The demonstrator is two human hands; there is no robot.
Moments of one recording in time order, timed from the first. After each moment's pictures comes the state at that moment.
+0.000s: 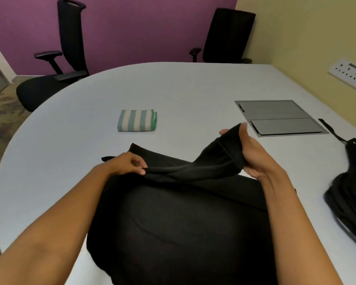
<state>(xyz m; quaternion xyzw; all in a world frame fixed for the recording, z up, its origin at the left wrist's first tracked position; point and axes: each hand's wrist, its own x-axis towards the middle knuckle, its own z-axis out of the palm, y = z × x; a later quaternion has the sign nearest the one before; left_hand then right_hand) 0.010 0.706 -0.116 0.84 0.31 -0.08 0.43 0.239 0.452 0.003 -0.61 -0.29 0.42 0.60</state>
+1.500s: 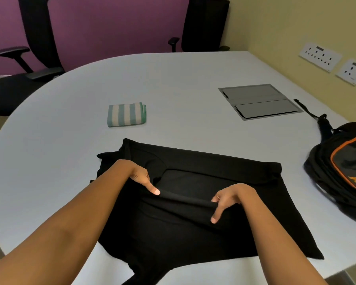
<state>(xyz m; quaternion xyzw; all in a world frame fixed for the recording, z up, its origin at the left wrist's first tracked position) 0.034 0.664 -0.117 0.82 0.25 -0.45 0.26 0.199 0.417 -0.109 -0.75 -0.31 0.57 -0.13</state>
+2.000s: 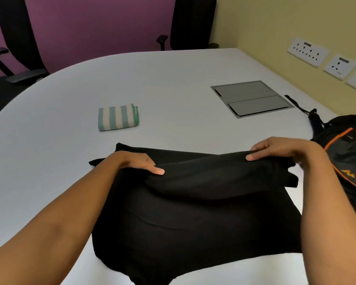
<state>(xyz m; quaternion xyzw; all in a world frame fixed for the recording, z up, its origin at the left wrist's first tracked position) 0.056 0.687 -0.089 0.81 0.20 -0.32 0.44 0.277 0.378 0.027 -0.84 -0.24 0.45 0.16</state>
